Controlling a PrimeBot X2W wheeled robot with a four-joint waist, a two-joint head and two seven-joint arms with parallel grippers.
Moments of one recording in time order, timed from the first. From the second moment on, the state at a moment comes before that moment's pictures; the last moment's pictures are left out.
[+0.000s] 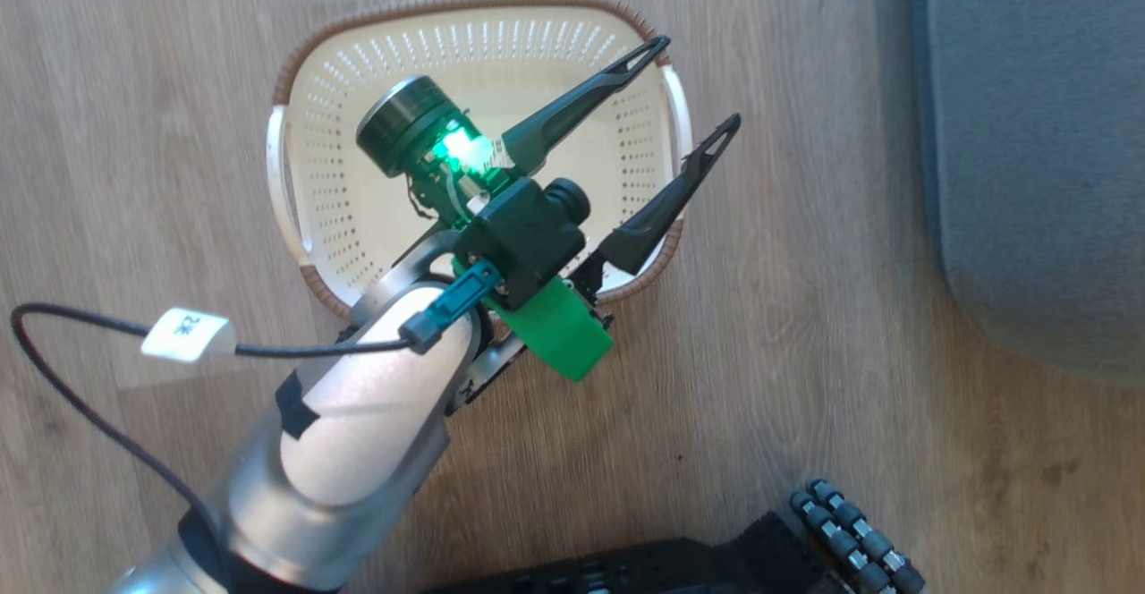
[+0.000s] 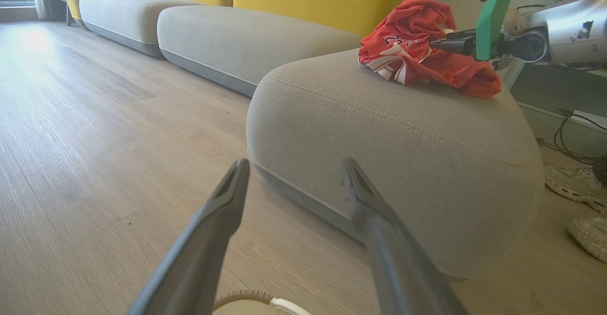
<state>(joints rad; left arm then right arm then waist) -0.68 0.12 -0.67 0.10 -0.16 -0.13 -0.26 -0.83 -0.71 -0.26 0.90 0.33 0.13 -0.25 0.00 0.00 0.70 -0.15</state>
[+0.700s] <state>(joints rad) -0.42 0.07 -0.45 0.10 -0.18 -0.12 -0.26 -0.37 -0.40 -0.18 0.26 0.36 0.13 -0.26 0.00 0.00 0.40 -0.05</state>
